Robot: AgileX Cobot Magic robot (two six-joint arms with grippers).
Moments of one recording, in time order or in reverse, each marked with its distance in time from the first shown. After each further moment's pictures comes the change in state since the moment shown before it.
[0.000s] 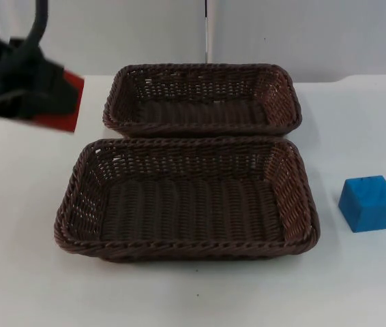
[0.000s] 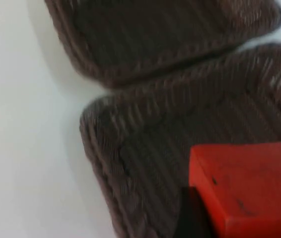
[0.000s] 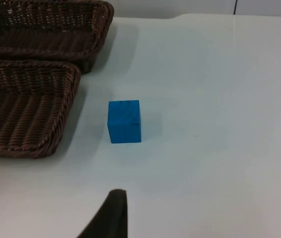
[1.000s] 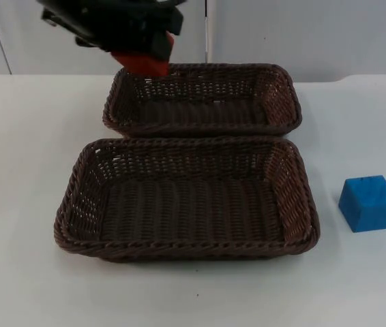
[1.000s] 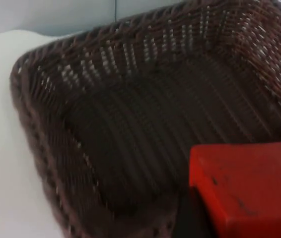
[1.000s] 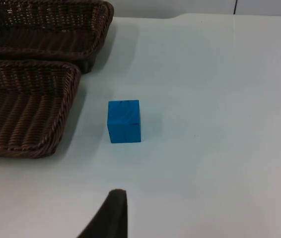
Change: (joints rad) right arm 0.000 0.000 0.000 0.000 0.000 0.000; left arm 0.000 0.755 -0.702 0.000 0.031 0.046
